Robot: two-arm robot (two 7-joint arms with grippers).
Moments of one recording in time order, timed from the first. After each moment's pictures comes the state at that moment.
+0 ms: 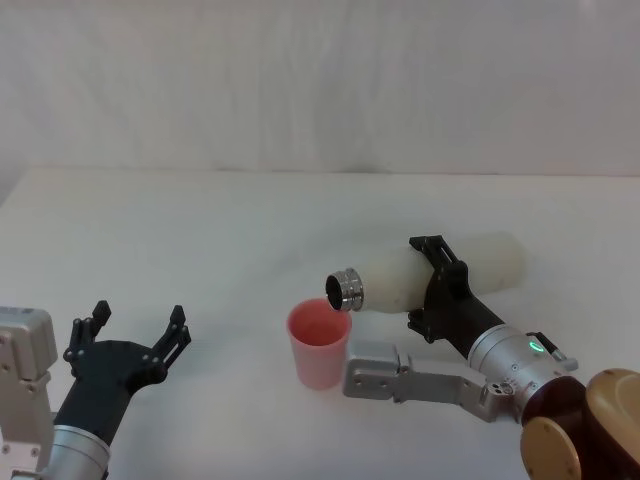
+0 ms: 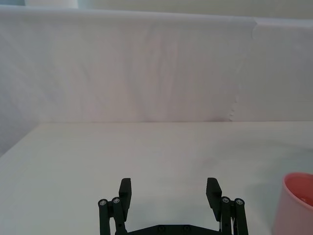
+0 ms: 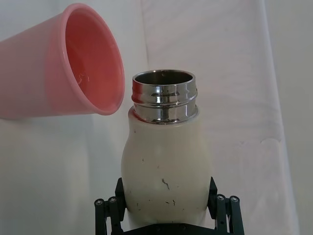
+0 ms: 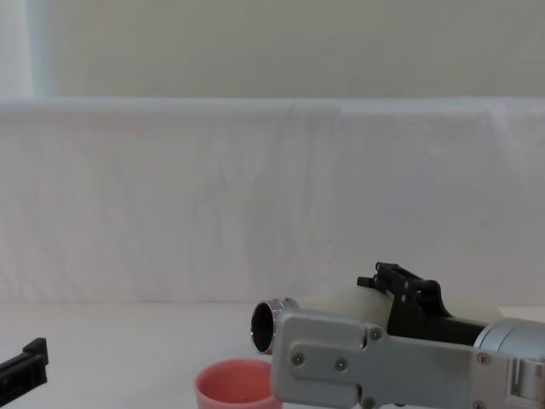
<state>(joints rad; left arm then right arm) 0.27 0.24 0.04 -1.85 -0.25 -0.02 -0.02 0.25 0.32 -0.61 -1.62 -0.98 0.20 0.21</state>
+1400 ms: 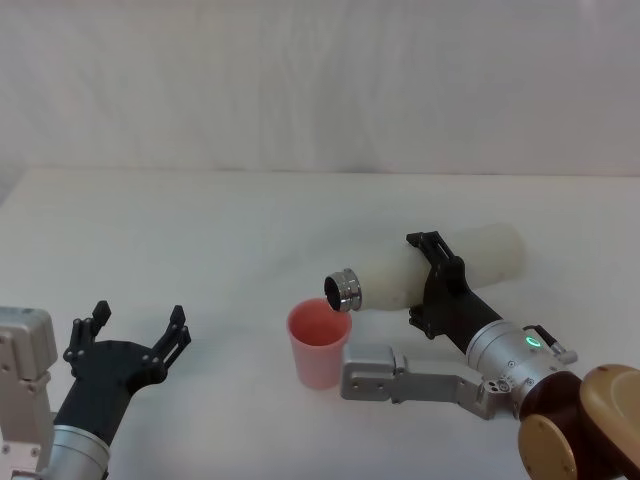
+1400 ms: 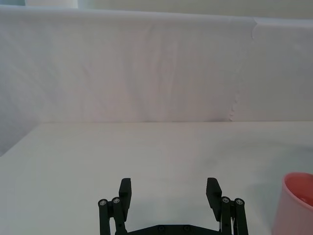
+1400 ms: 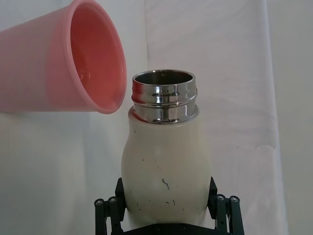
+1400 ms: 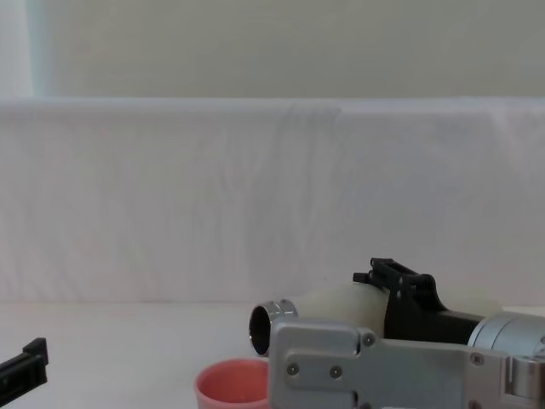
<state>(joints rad) 0.27 0.24 0.04 -1.85 -0.25 -0.02 -0.02 0.28 0.33 -0.63 -1.62 -1.02 0.20 0.22</state>
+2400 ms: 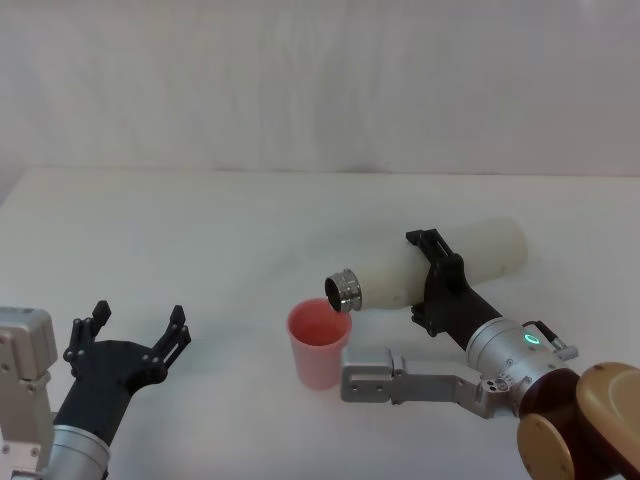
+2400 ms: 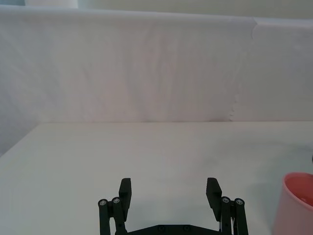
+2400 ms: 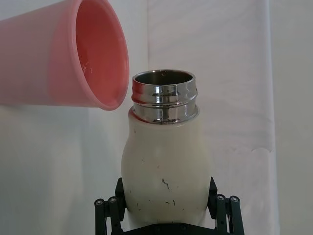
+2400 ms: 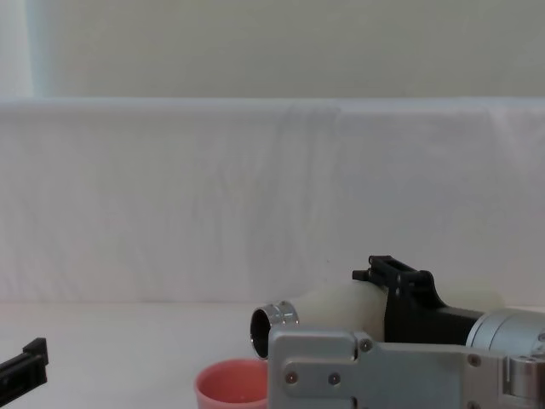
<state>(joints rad) 0.27 0.24 0.04 -1.85 -0.25 -0.02 -0.02 0.29 0.33 -0.64 -1.62 -1.05 0.21 0.22</state>
